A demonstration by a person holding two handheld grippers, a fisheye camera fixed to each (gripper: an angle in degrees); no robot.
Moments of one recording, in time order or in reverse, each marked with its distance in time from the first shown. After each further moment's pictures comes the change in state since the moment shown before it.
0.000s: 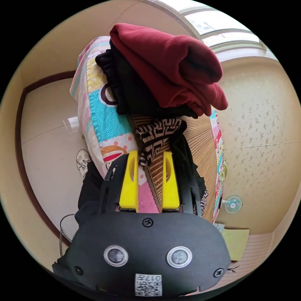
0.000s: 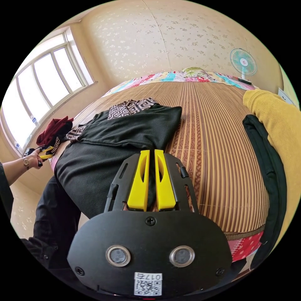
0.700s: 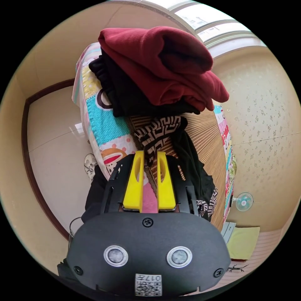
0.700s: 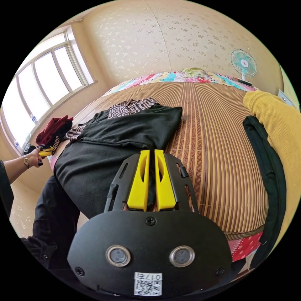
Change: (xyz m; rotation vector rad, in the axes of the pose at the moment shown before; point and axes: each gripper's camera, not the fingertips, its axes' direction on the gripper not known) left arm 0.018 0.045 0.023 0.008 -0.099 0.062; right arm -0.006 0.000 0.002 -0.001 0.009 -0.007
